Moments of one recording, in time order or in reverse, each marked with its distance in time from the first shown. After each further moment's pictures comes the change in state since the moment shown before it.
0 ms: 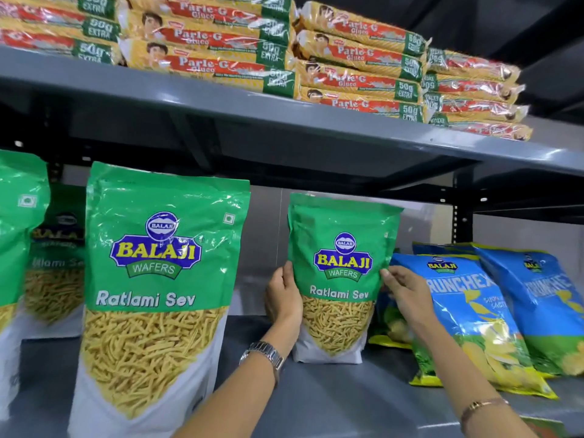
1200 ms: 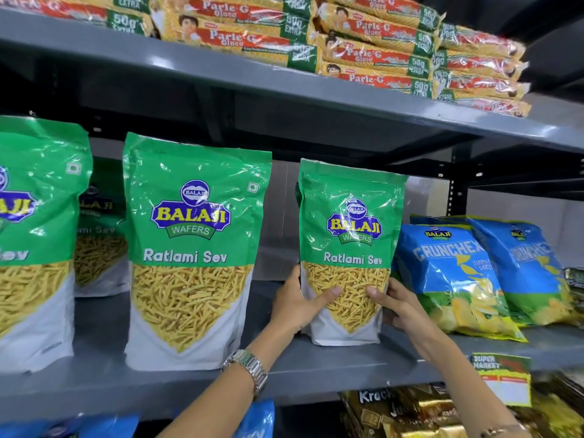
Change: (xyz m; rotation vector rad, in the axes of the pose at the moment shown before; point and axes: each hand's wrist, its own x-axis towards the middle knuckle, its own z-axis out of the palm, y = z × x) left_hand -0.061 -0.002 -0.068 0.201 -0.574 -0.005; right_hand -0.099 -0.011 -0.003 0.158 -0.335 0.323
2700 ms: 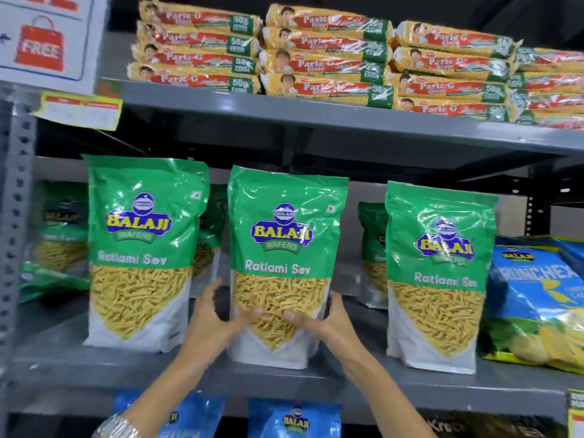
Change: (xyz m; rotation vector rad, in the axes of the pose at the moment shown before) left_hand -0.100 -0.022 -0.202 0.020 0.439 -0.002; right_hand -0.029 -0.042 0.220 0.091 -0.210 0.022
